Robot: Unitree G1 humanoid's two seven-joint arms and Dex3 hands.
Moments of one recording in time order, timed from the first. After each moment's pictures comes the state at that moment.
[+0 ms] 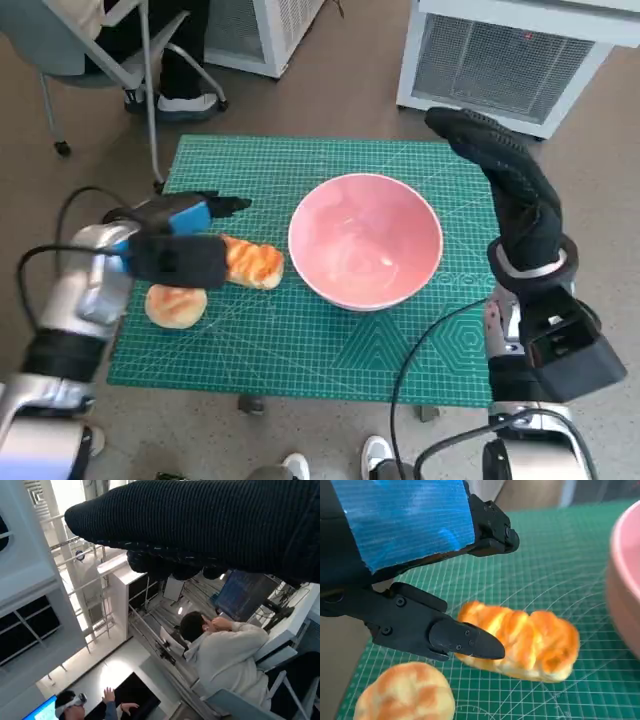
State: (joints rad) left arm -0.77 0.63 -0.33 0.57 0.61 0.01 -0.65; right arm -0.73 -0.18 -0.11 0.62 0.21 -1.08 0.46
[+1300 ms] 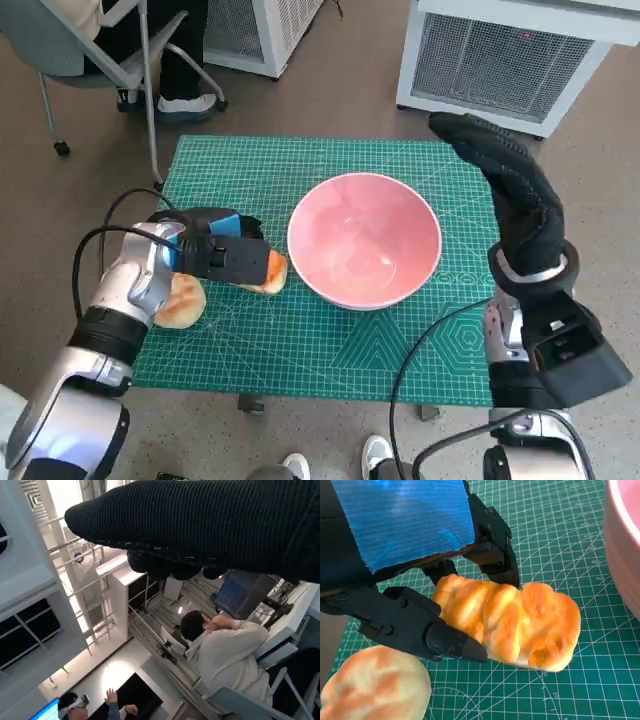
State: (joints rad) left arm -0.85 0.55 -0.44 0.77 0.63 -0.07 -0.60; right arm -0.71 -0.18 -0.10 0.59 0.24 -1.05 0.46
